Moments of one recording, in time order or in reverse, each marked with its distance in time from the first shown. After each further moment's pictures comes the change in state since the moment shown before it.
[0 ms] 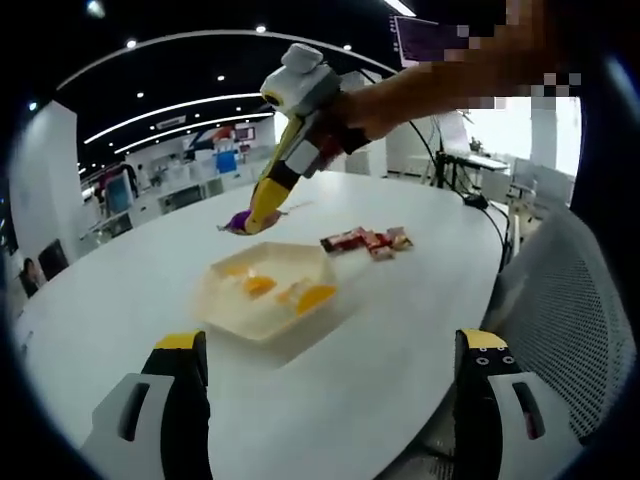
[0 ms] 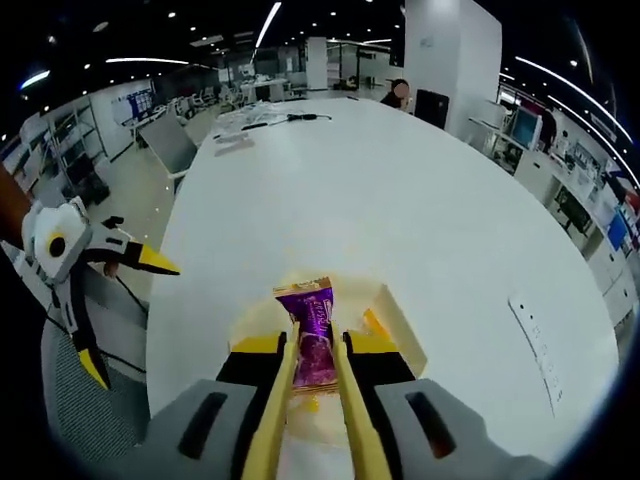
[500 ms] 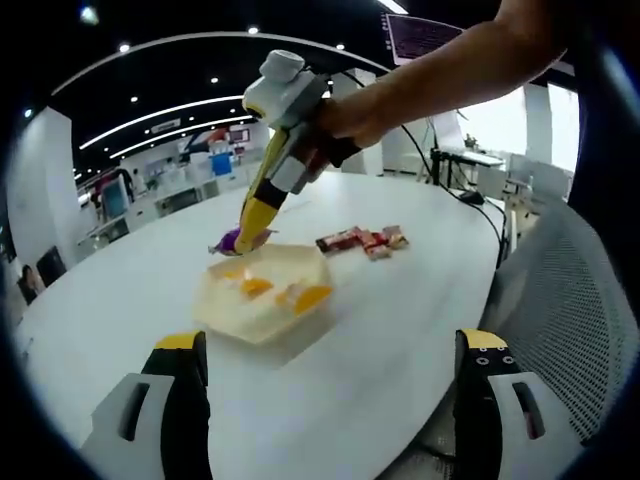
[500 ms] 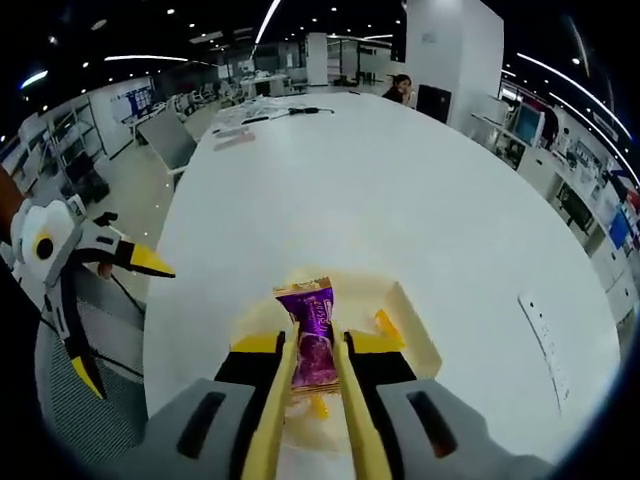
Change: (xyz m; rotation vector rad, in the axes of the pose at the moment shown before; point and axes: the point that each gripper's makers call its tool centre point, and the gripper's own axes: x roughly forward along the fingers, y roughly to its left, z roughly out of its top) left arm 0.002 -0.002 0.000 0.014 0.001 -0.010; right arm 0.015 0.006 -0.007 0.000 0.019 0.000
